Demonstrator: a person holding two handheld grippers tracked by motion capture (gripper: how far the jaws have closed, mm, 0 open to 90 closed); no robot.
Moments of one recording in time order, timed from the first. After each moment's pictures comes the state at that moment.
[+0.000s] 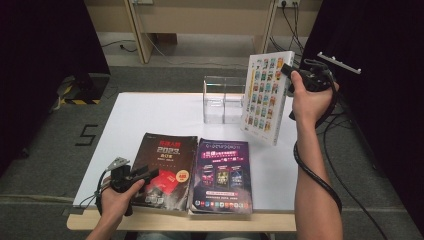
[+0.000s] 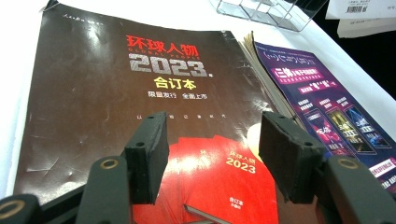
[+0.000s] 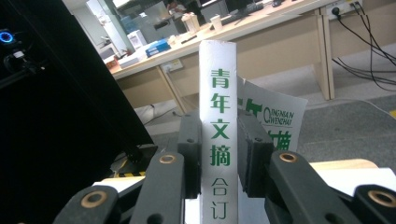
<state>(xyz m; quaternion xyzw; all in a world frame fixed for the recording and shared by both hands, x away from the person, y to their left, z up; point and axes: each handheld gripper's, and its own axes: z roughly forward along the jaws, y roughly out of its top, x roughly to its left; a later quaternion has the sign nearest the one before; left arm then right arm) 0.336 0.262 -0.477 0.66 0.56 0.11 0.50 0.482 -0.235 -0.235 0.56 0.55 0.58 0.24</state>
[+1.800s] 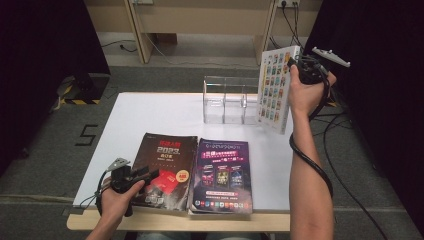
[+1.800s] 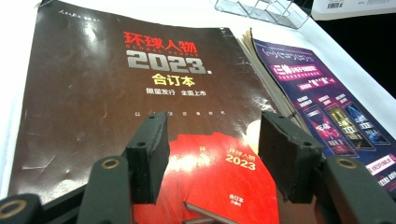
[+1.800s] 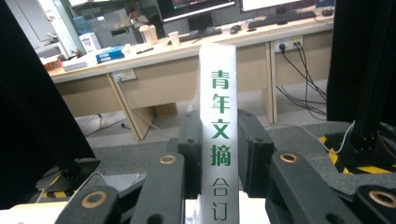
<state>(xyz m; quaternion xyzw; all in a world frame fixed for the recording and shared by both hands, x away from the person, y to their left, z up) 0.336 0.262 -0.480 0.66 0.55 0.11 0.50 0.523 -0.239 -0.249 0.57 0.54 0.52 0.35</state>
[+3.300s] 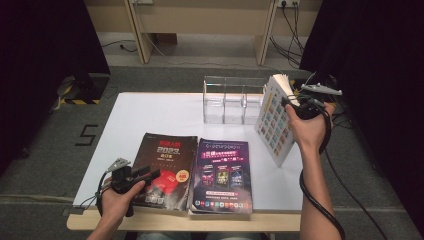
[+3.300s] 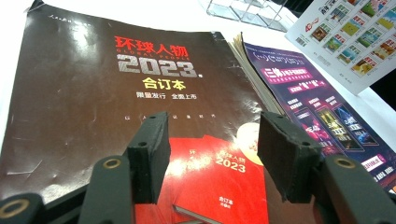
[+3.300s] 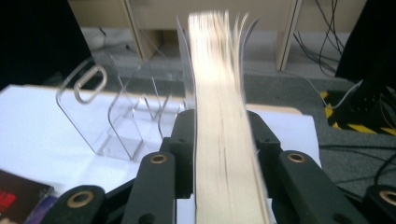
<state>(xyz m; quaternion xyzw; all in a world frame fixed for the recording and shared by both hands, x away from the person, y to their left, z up) 0.334 0.260 -0.478 0.66 0.54 0.11 0.51 0.459 -0.242 -0.298 0.55 0.66 0.42 0.30</state>
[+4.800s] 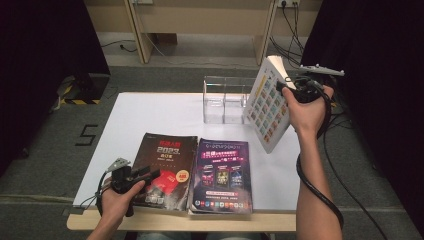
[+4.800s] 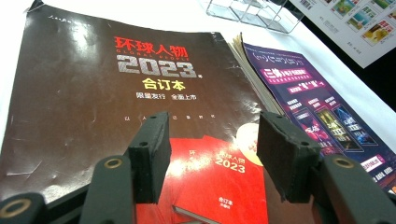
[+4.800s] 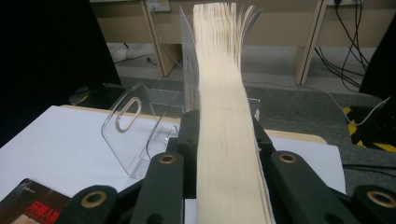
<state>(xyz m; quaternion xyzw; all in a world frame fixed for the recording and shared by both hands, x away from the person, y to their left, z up) 0.334 0.260 -0.477 0.66 0.55 0.10 0.51 0.470 -0.225 -0.252 0.53 0.66 0.46 0.27</state>
